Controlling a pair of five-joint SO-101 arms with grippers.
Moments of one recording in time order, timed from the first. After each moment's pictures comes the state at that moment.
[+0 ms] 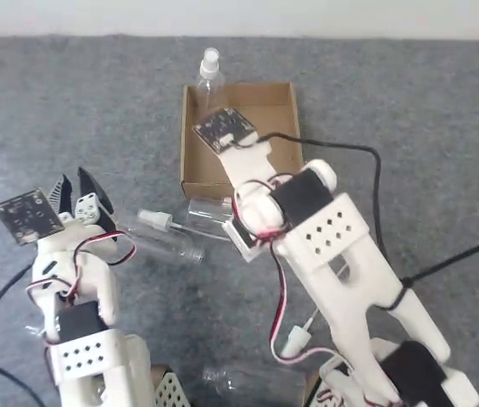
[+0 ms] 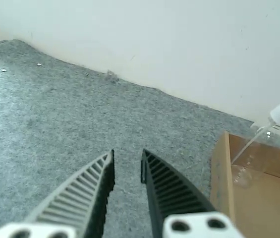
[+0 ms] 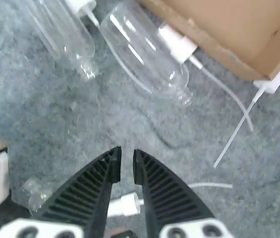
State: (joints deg) left arm -22.6 -78.6 84.4 24.6 14.6; right arm -40.4 -17.2 3.3 96.2 0.1
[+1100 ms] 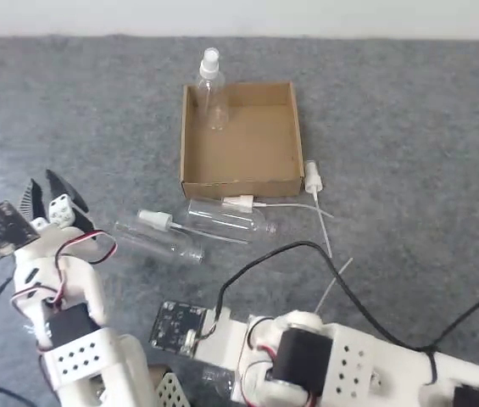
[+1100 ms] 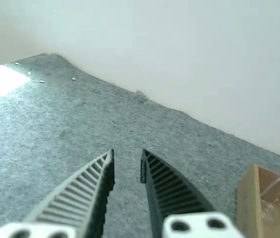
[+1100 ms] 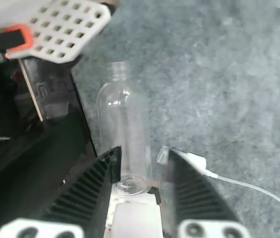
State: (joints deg) left arm -29.9 -78.6 84.4 21.0 16.7; right arm -79.3 -49.3 40.6 96.0 0.1
